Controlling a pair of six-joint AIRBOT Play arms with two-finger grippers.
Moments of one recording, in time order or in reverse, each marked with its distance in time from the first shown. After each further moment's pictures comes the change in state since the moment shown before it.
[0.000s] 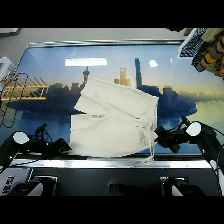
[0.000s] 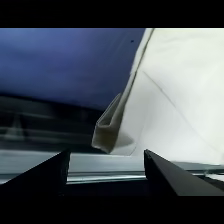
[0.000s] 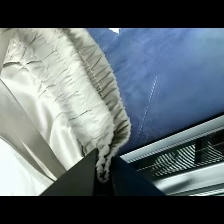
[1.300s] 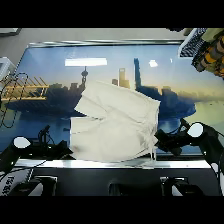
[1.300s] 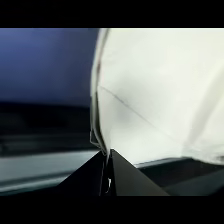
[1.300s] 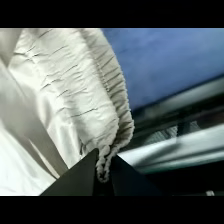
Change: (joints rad) left arm 0.000 0.079 -0.083 -0.154 0.000 0.149; right arm 0.000 0.060 -0.001 -0.003 0.161 -0.045
